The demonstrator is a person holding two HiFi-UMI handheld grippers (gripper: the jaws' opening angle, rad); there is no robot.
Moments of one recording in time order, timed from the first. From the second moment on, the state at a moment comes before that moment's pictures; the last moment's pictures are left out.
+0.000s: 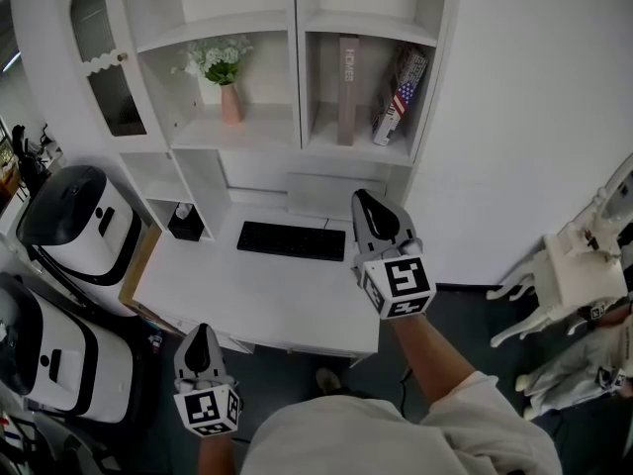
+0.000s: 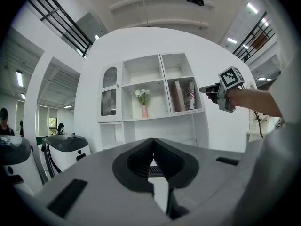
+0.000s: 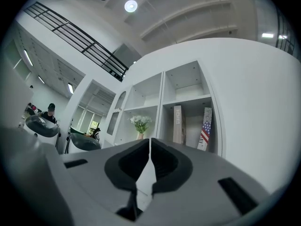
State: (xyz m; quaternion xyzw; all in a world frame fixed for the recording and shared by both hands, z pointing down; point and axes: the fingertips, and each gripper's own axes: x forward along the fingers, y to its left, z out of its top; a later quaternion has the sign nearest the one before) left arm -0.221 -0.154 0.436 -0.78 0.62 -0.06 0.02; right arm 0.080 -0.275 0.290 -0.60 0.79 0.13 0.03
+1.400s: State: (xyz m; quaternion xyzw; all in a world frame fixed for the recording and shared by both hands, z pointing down) left arm -0.216 -0.136 0.436 -0.78 0.62 -0.06 0.03; right arm 0.066 -0.198 0.380 -0.55 0.84 0.06 -0.01
